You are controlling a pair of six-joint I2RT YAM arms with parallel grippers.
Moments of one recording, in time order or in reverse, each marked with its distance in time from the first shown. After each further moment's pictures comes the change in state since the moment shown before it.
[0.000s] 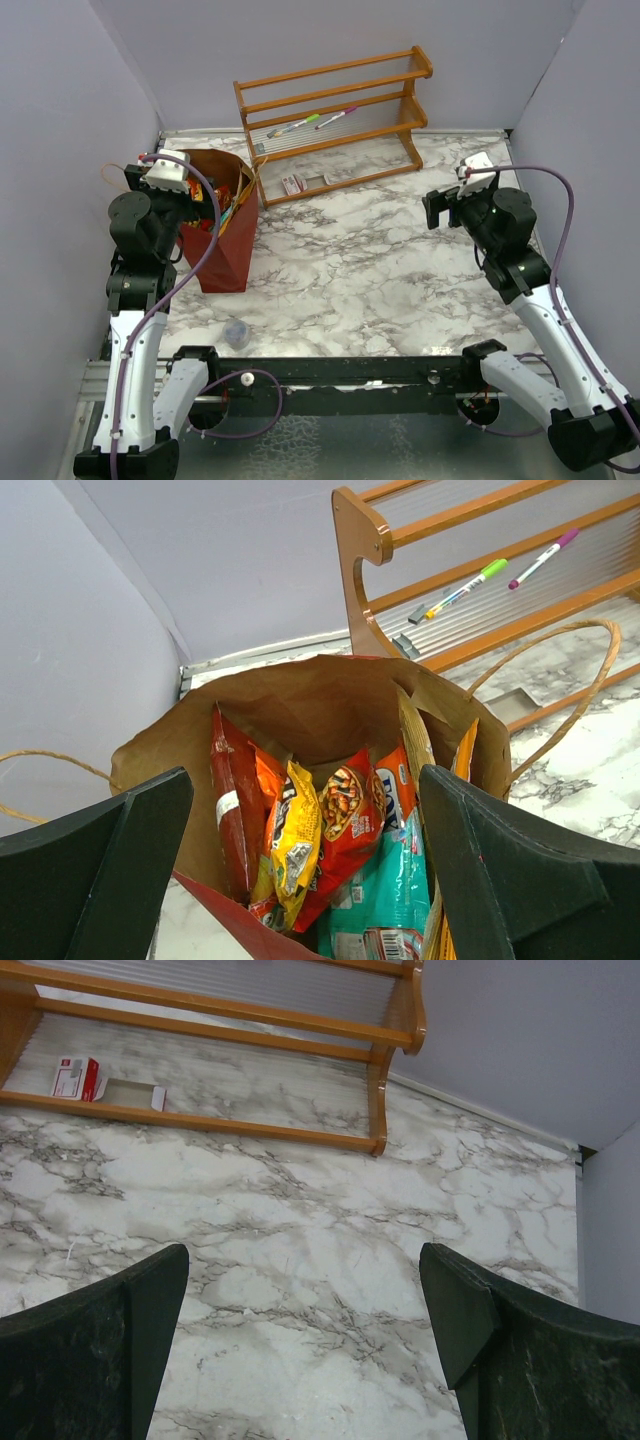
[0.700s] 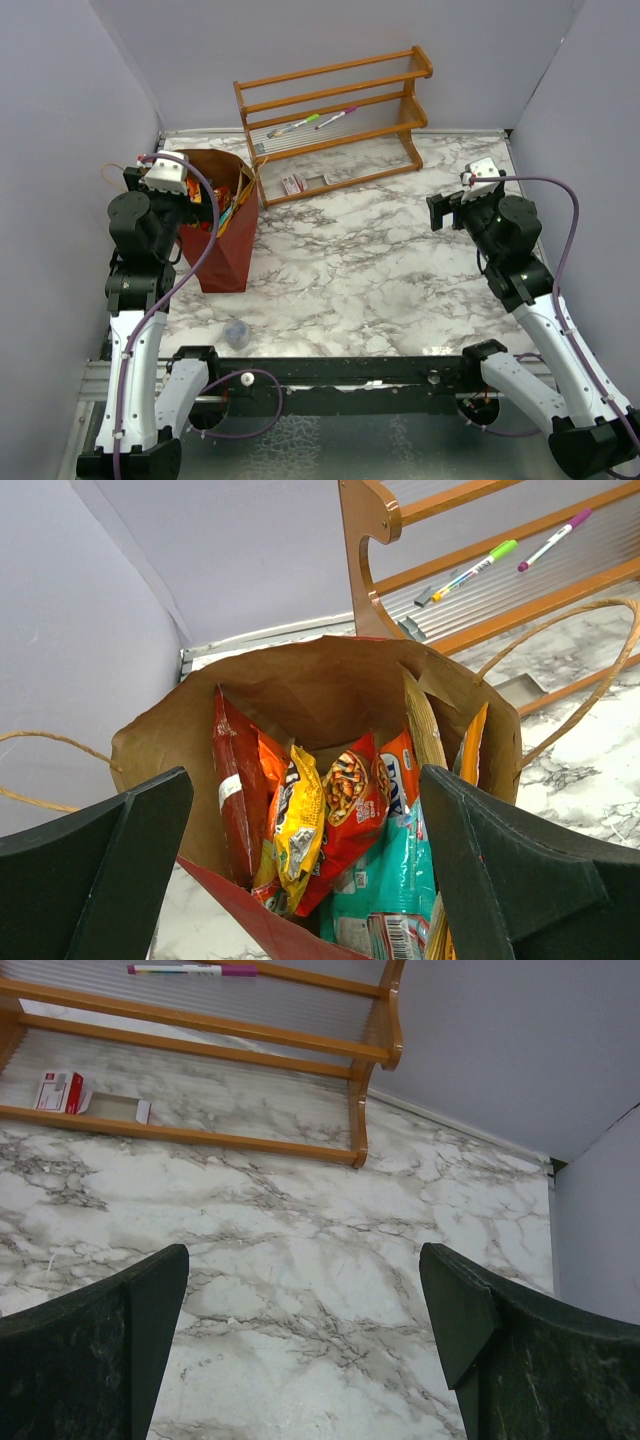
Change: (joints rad) left arm 0.021 0.000 0.000 -0.036 0.010 0.000; right arm 0.000 -0.056 -0.044 0.042 0.023 -0.027
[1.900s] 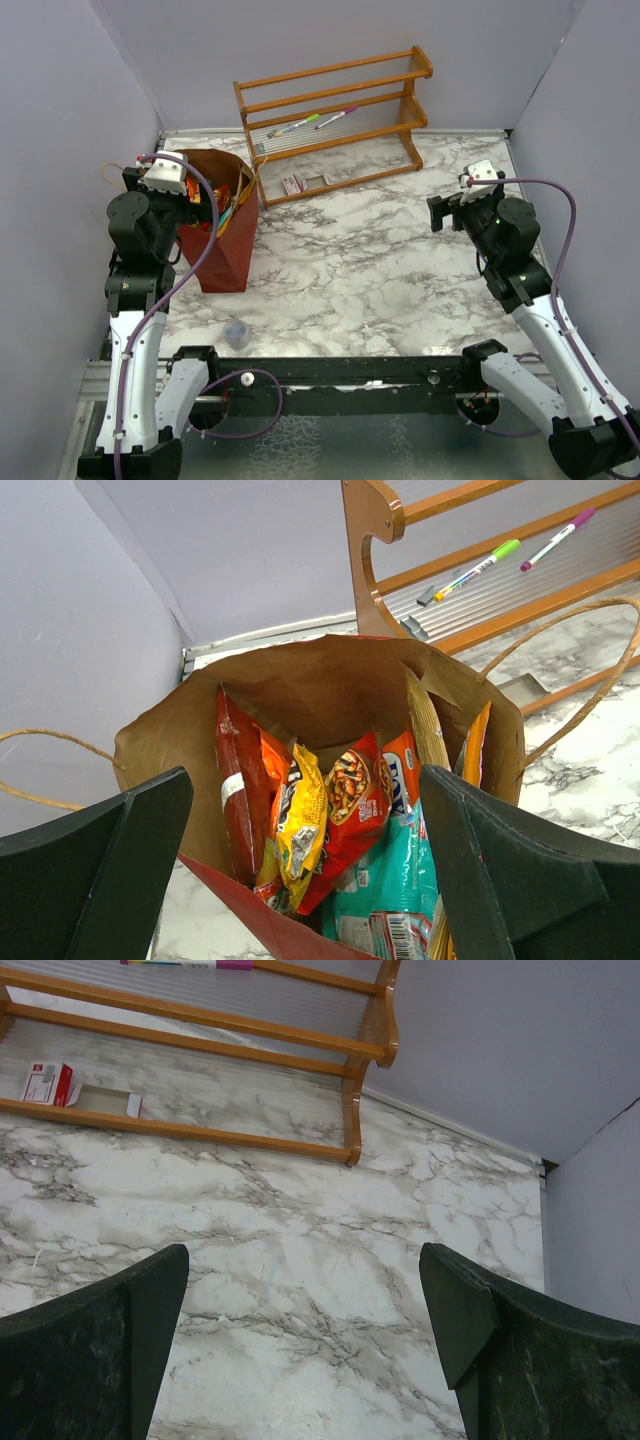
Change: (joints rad) left arm 0.006 -0.002 0.000 -0.003 0.000 0.001; right arm 0.000 -0.006 -0.021 0.016 0.006 -0.026
